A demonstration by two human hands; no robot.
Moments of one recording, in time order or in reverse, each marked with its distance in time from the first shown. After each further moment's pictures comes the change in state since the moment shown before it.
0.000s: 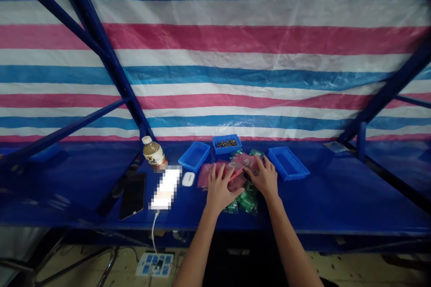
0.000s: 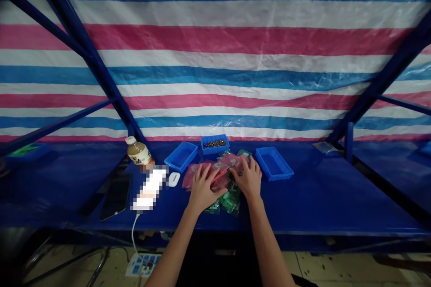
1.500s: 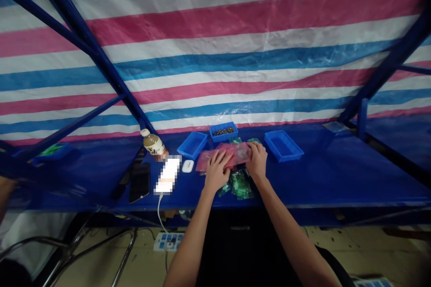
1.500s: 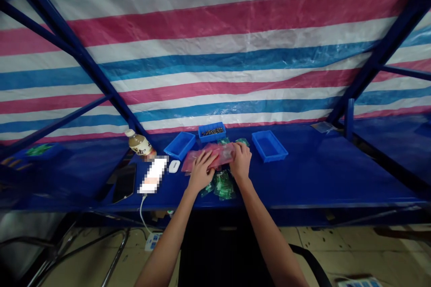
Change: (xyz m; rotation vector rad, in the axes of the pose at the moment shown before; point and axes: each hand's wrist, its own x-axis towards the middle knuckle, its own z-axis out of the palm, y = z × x) left_hand 0.007 0.004 -0.004 -0.079 -0.072 0.076; right_hand -0.002 -0.019 -0.009 0.344 0.103 -0.011
